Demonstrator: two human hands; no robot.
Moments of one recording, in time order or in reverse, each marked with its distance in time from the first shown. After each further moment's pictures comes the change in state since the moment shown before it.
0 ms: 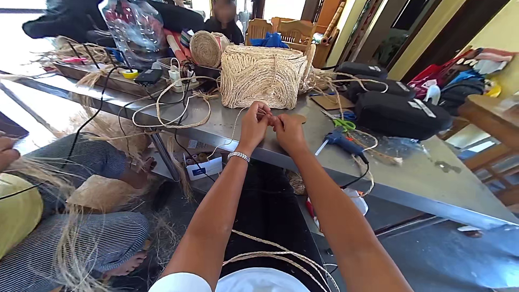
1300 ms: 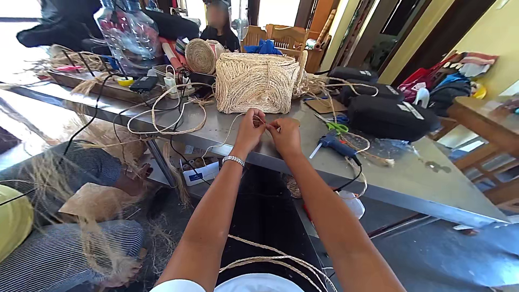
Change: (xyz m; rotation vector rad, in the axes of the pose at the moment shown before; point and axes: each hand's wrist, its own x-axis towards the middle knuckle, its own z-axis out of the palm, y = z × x) left_hand 0.004 -0.006 -0.002 0.029 -0.104 -0.080; right_hand -0.001 -0.003 -0.002 -0.037 0.090 0.068
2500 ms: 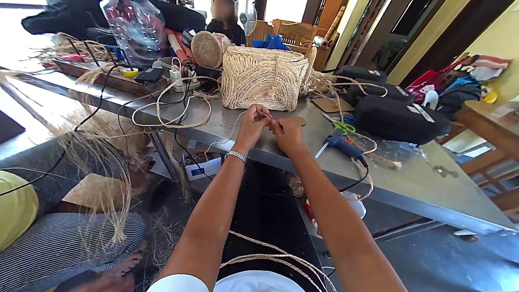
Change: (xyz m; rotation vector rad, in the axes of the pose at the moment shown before) left_hand -0.002 -0.001 -0.004 -0.332 0.043 -0.006; right_hand 0.001 0.006 0.006 0.045 -0.119 -0.070
